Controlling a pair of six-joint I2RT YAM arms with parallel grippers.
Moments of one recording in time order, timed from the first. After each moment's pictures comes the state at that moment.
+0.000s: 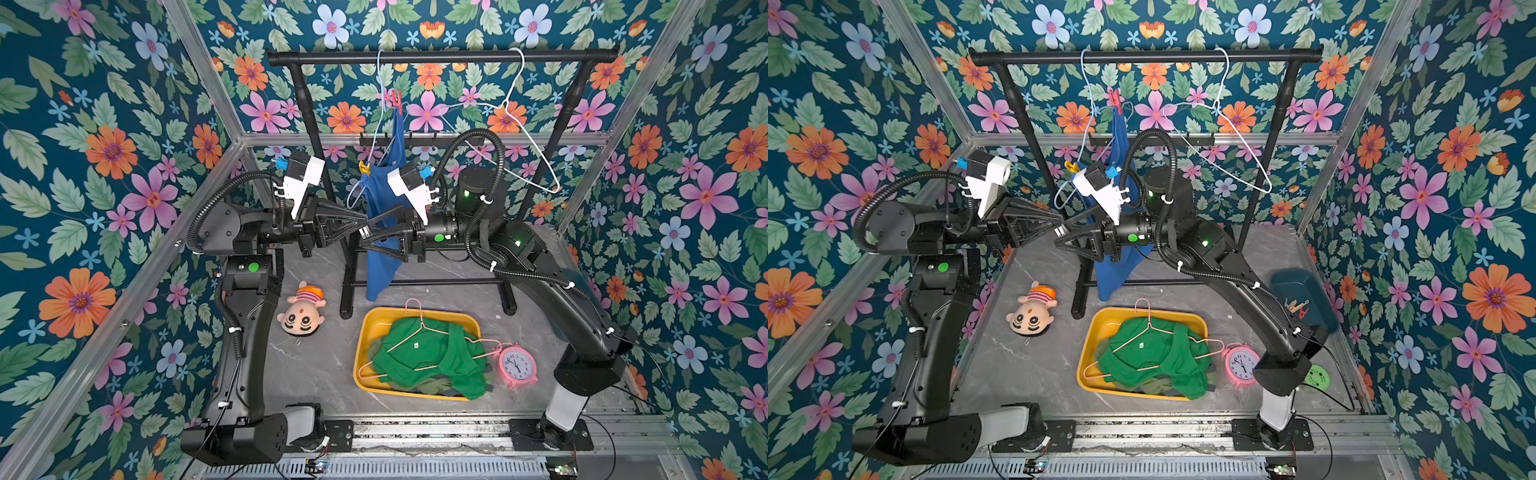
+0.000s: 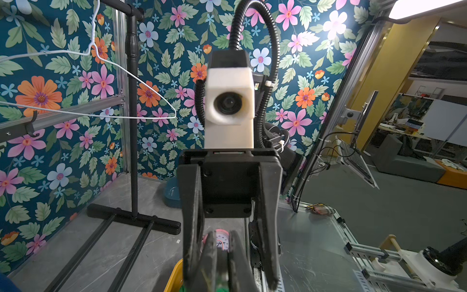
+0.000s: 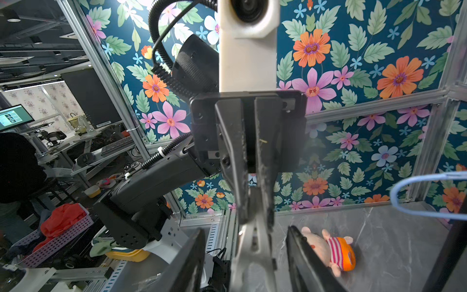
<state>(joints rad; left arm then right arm) -0.04 1.26 1.60 0.44 1.51 -0.94 0.84 1.83 2.34 -0.50 -0.79 0.19</state>
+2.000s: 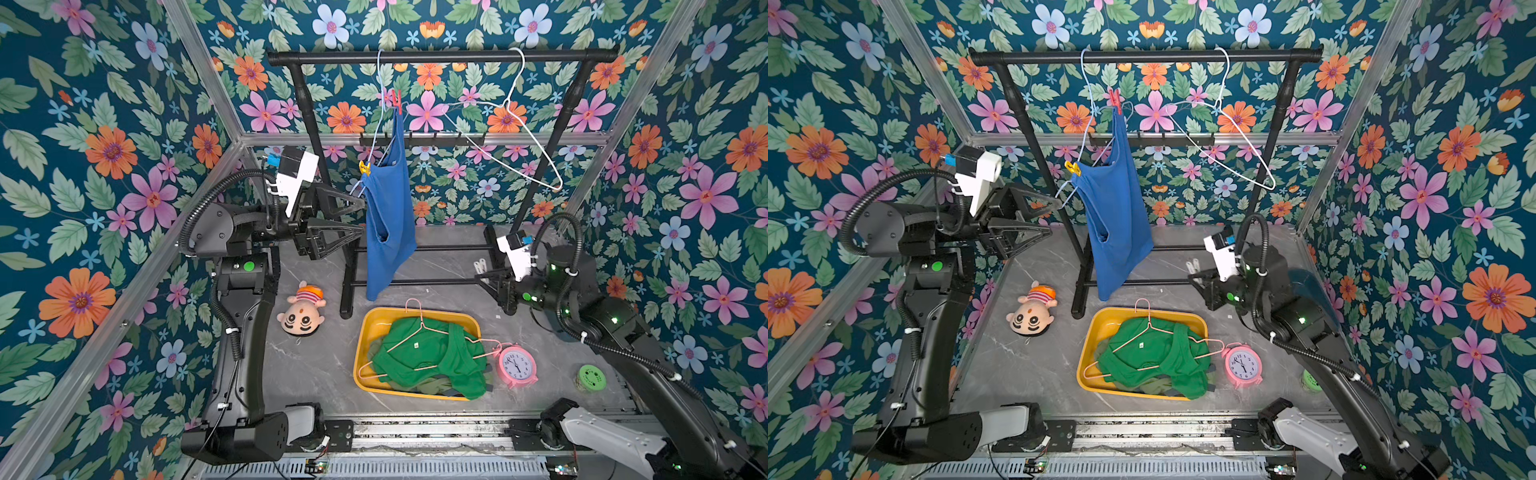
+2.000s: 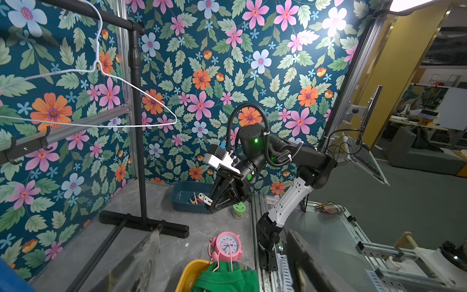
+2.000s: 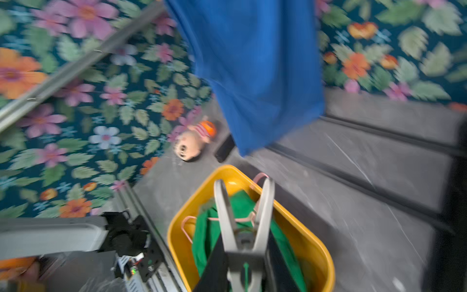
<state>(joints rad) -0.02 1.27 1.64 0.46 1.50 -0.94 0.43 0.93 1.17 -0.71 -0.28 0.29</state>
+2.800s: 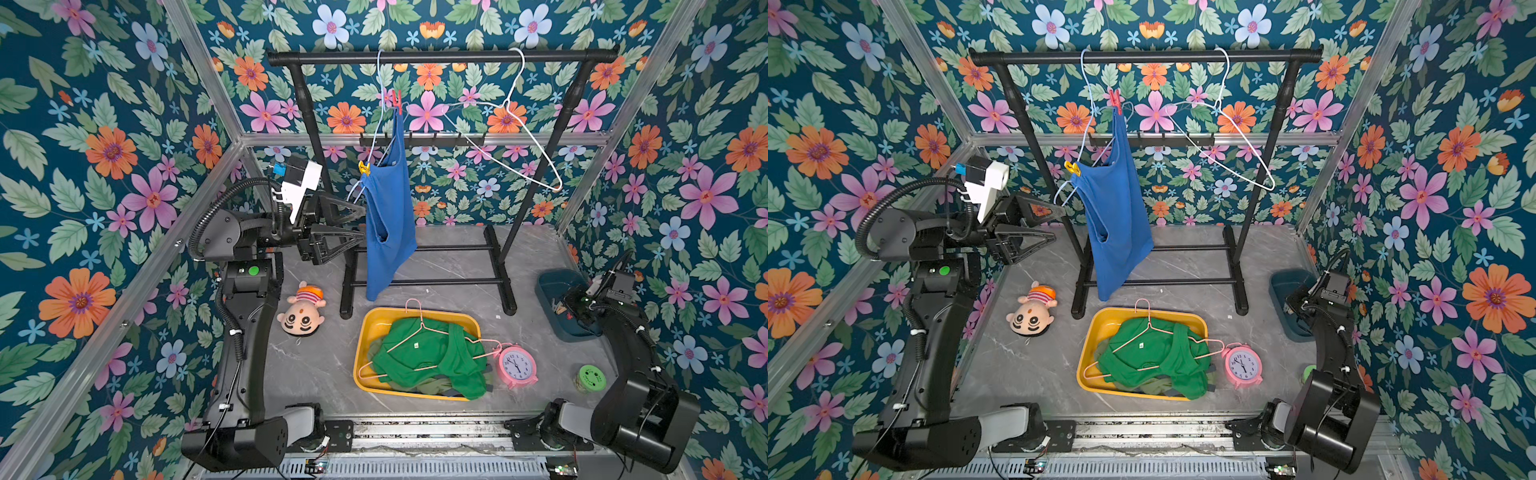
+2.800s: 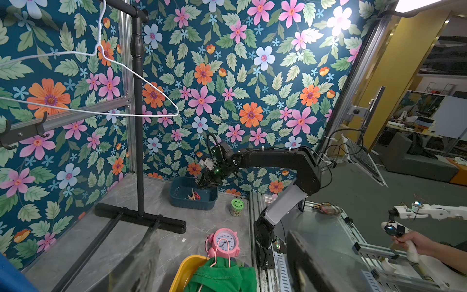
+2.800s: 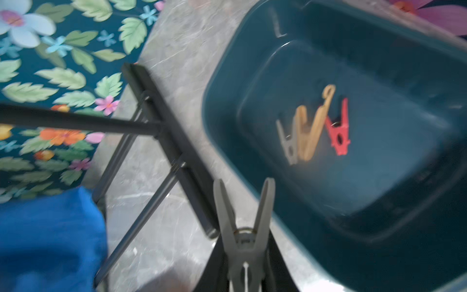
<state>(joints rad) -0.02 1.25 1.56 0.50 1.50 -0.94 -0.47 1.30 0.88 -0.49 -0.28 0.52</state>
